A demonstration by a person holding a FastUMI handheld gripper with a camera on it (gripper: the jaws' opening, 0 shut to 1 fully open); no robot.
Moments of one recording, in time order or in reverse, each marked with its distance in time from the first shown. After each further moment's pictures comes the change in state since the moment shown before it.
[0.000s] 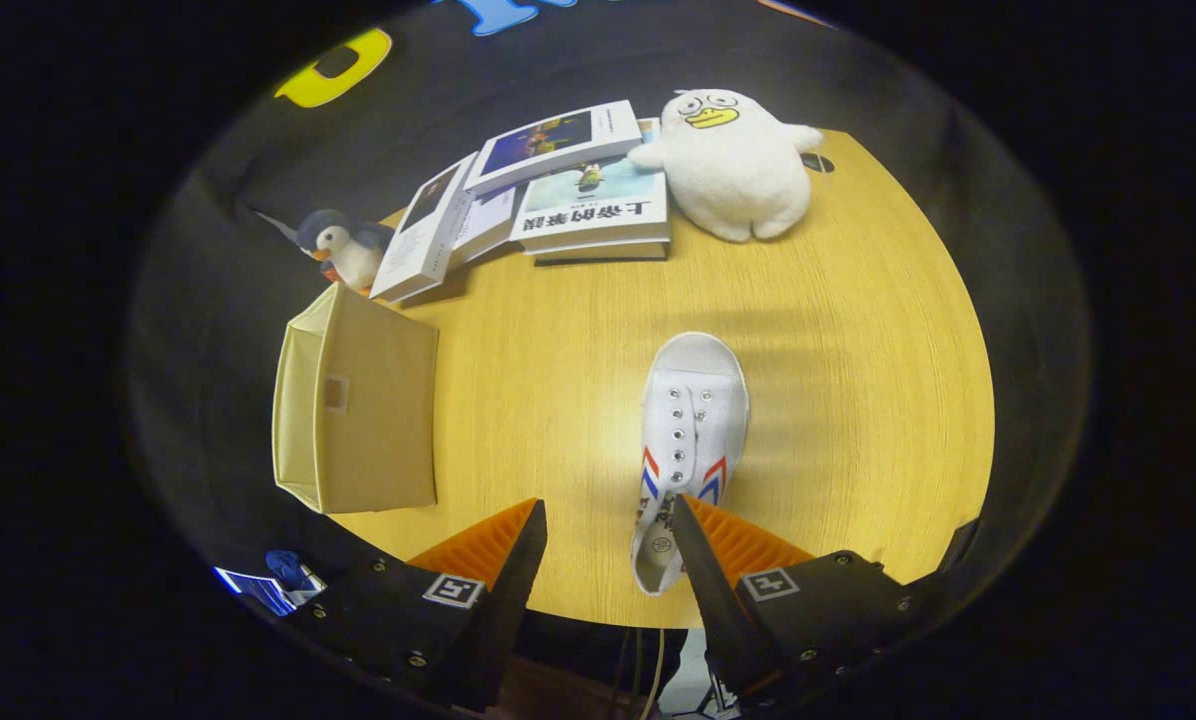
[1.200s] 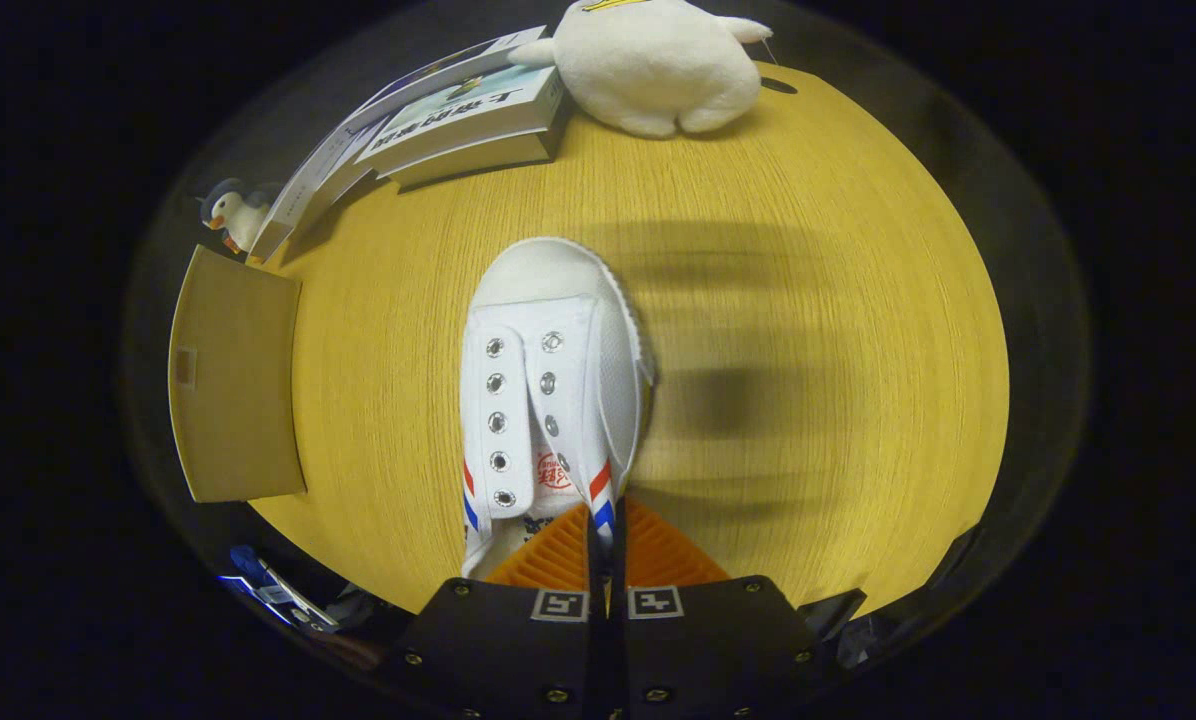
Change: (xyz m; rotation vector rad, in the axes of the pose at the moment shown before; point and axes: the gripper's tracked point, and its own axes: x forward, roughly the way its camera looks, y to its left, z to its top) arm 0.087 -0.076 -0.029 -0.019 0.134 -0.125
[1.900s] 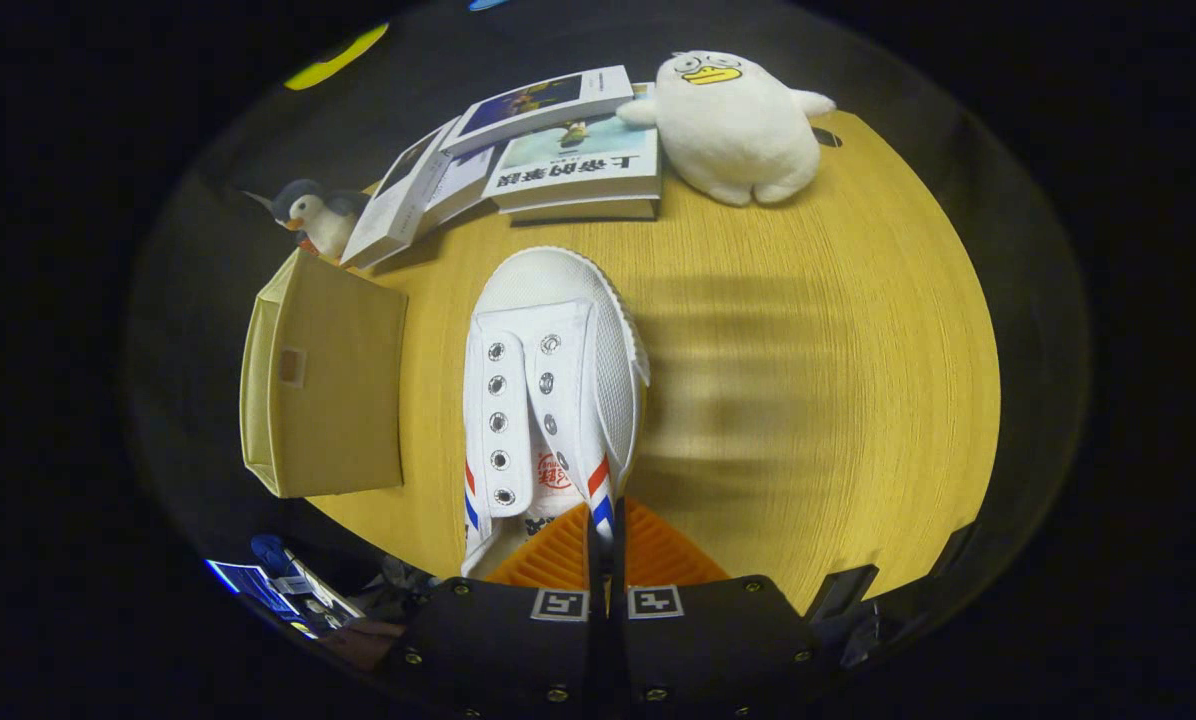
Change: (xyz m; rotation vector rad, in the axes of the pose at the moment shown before) arm -0.086 0.076 0.019 -0.046 -0.087 0.114
